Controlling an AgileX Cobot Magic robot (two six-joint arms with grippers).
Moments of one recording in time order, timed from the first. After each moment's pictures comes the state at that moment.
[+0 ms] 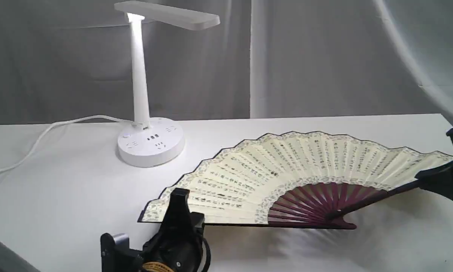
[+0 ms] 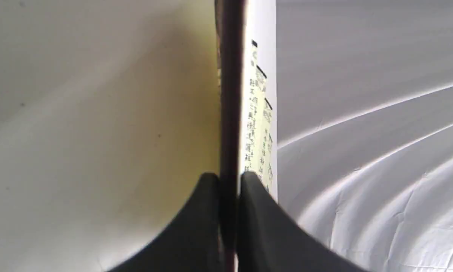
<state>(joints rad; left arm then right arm) -0.90 2.10 -0.73 -0.75 -0.96 -1.40 -0.47 2.07 -1.09 1.41 0.85 -0.71</state>
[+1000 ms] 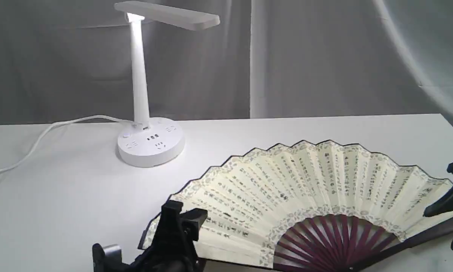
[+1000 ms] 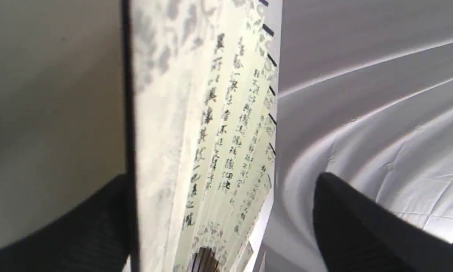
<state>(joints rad) -0.89 2.05 -0.60 -0.54 -1.00 -1.57 -0.48 1.98 -1.07 0.87 0.91 -0.39</state>
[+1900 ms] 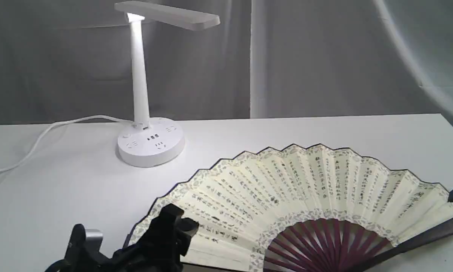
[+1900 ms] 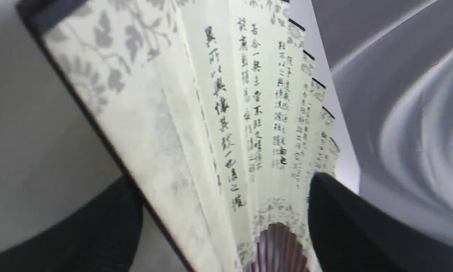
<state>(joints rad) -0.89 1.81 -0.51 -0.61 -0.74 -1.11 -0.48 1.79 -1.07 0.69 0.91 -0.30</state>
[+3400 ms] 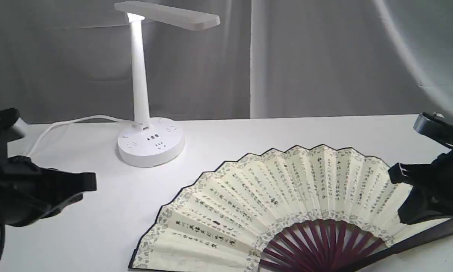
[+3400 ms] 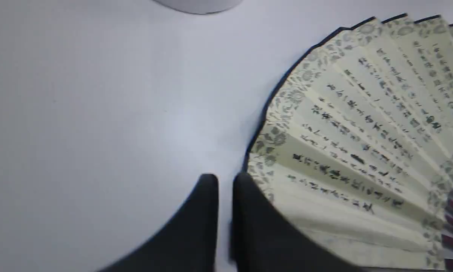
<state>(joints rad) -0.21 1.38 -0.68 -0.67 0.21 0.34 -0.15 1.75 -1.07 0.53 0.87 -0.46</state>
